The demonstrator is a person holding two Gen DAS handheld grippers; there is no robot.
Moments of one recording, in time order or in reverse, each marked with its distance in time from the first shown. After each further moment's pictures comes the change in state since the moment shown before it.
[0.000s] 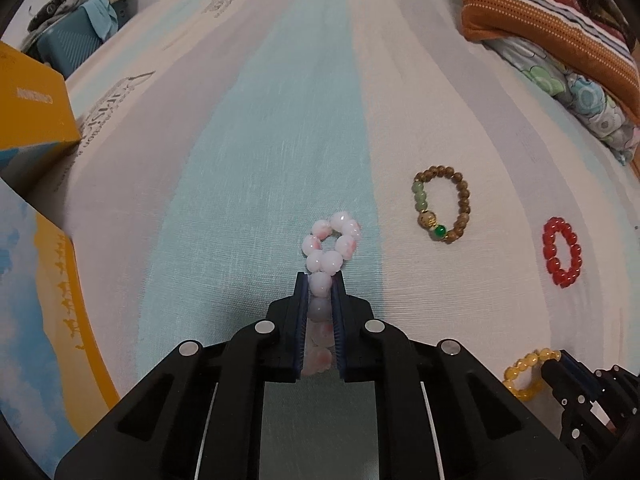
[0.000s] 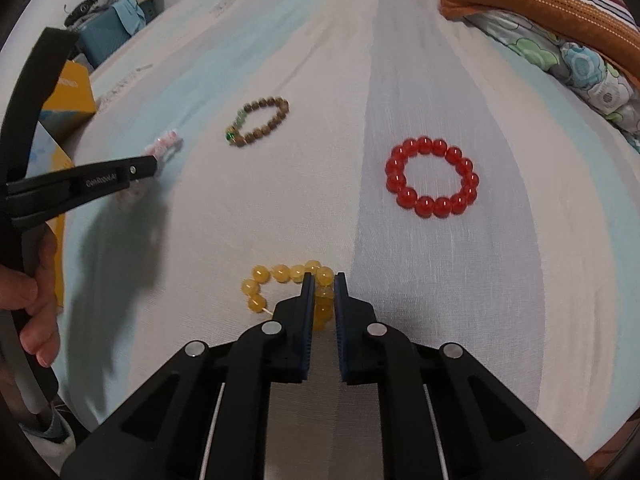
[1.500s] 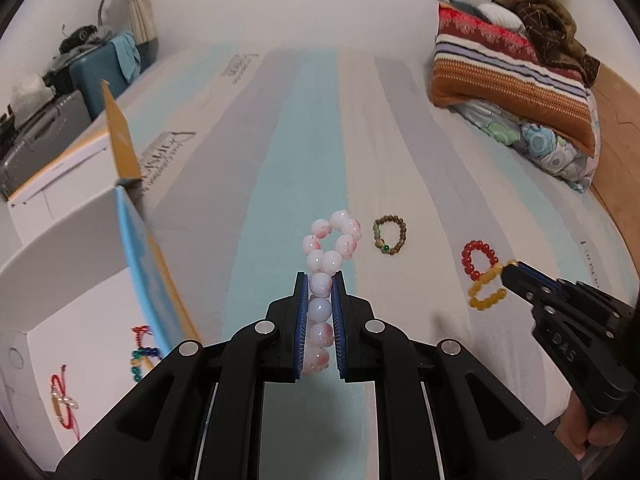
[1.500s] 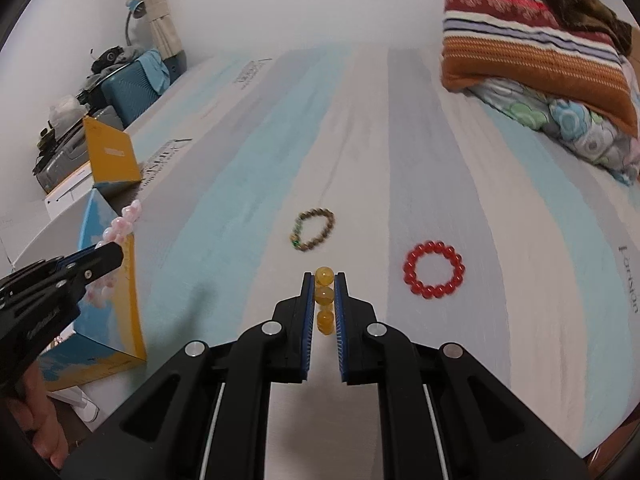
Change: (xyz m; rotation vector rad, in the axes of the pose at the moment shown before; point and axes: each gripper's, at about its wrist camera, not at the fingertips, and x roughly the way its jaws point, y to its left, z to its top) left arm -0.161 0.031 -0.035 -0.013 -0.206 -0.047; right arm -0.101 0.034 0.038 0.004 -0.197 0.037
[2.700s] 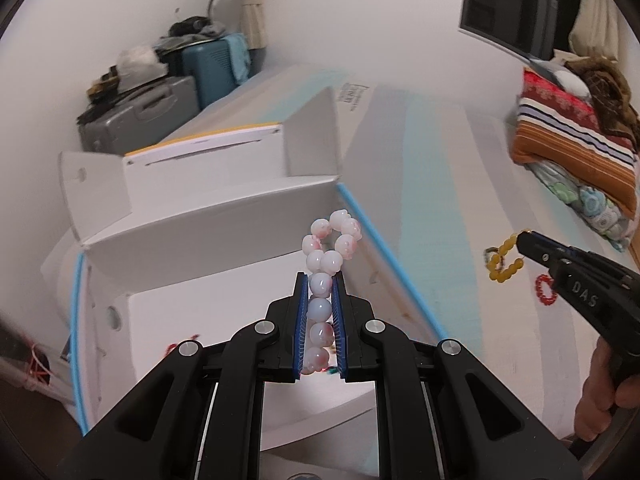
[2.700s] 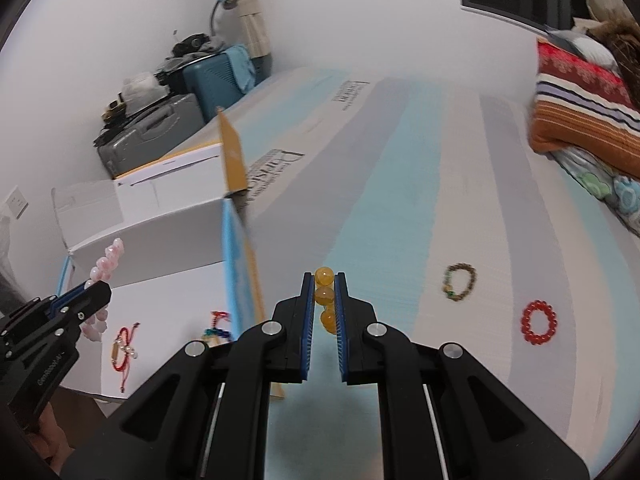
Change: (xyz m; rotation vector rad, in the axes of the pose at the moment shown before) left arm -0.100 0.164 -0.047 -0.194 -0.098 0.196; right arm -0.029 0.172 0.023 -0.176 -0.067 0.159
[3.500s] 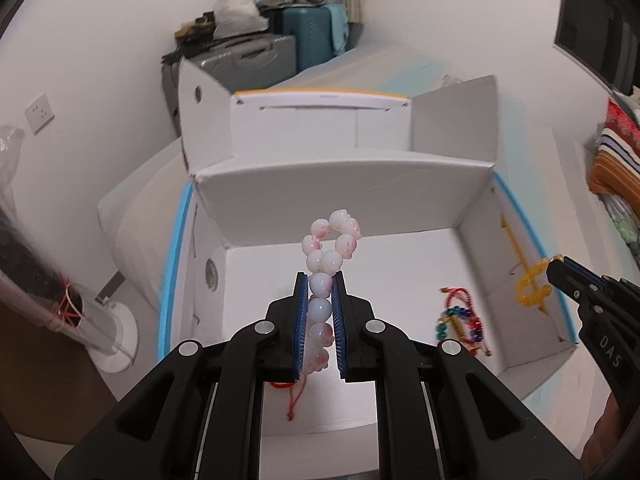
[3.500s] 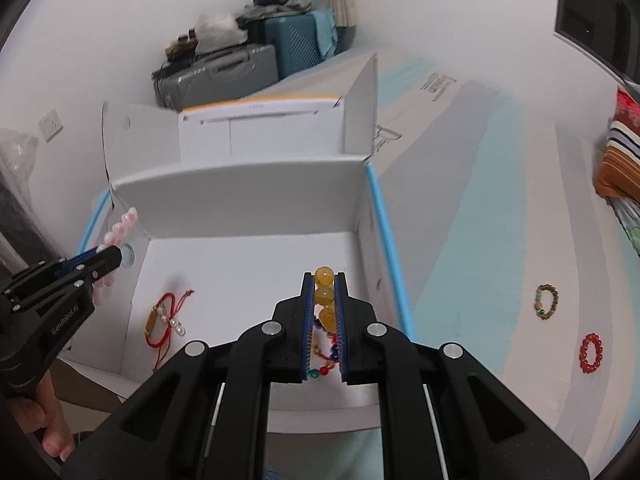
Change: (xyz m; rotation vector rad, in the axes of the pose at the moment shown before) left arm 0.017 0.119 -0.029 -0.185 0.082 0.208; right arm 0.046 0.129 -0.019 -0.219 0.087 0.094
